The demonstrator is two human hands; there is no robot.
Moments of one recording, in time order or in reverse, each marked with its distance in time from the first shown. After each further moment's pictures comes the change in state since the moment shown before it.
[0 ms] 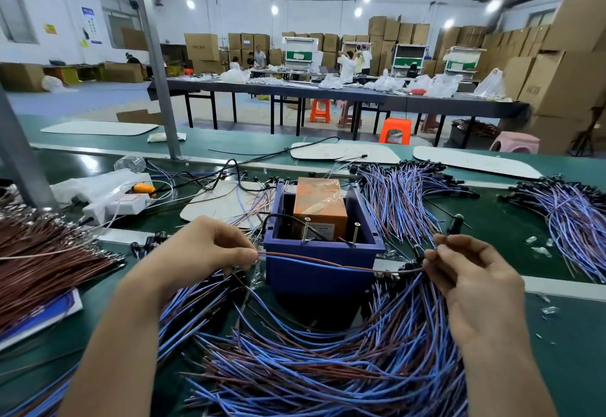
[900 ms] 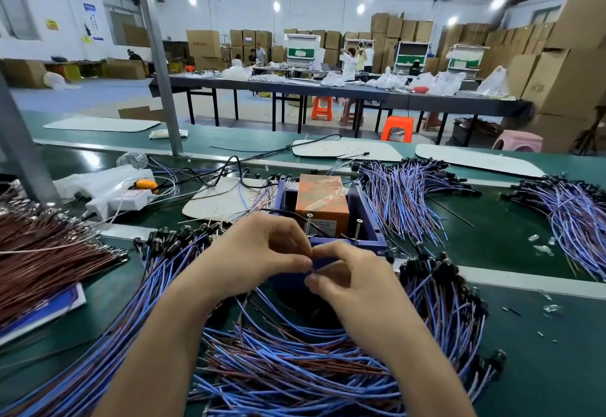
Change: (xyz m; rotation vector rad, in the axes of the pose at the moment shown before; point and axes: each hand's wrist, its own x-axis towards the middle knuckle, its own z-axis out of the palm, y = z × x) left_hand -0.006 0.037 0.039 -0.028 -0.095 0.267; right_hand -0.063 0.010 0.056 -1.041 -0.725 -0.093
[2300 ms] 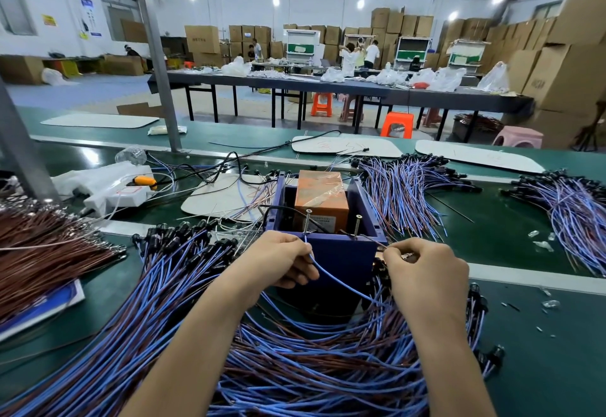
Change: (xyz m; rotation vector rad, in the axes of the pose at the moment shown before) left_hand 0.024 -0.025 0.035 -0.325 0.026 -0.454; right_hand 0.019 0.047 -0.021 -0.110 0.647 0.213
